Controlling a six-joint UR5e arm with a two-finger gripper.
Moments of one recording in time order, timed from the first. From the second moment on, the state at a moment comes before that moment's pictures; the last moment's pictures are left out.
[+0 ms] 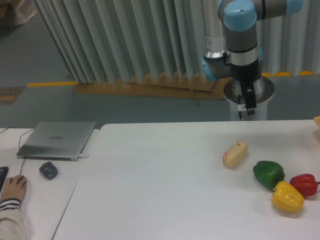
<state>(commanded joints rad) 2.31 -1.50 -1.68 -1.46 1.62 1.56</state>
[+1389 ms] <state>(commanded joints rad) 2.31 -1.52 -1.68 -1.46 1.63 1.55</state>
